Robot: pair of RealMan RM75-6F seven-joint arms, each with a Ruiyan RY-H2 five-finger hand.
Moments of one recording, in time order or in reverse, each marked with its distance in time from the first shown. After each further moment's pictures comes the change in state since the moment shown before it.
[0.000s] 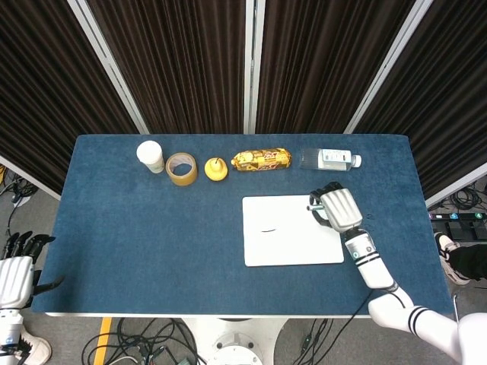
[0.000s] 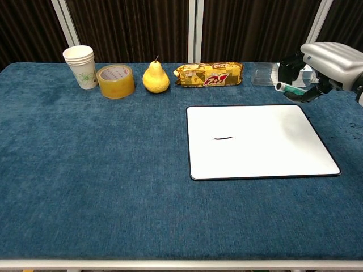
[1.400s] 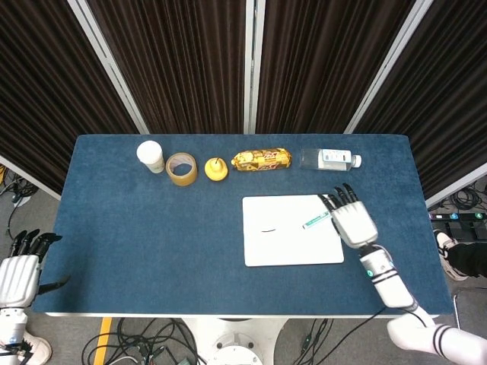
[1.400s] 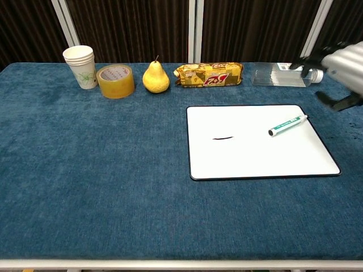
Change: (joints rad) left arm -0.012 0.018 0.004 -0.046 0.032 0.004 0.016; right arm -0.110 0.195 -0.081 -0.287 0.001 0.144 -0.248
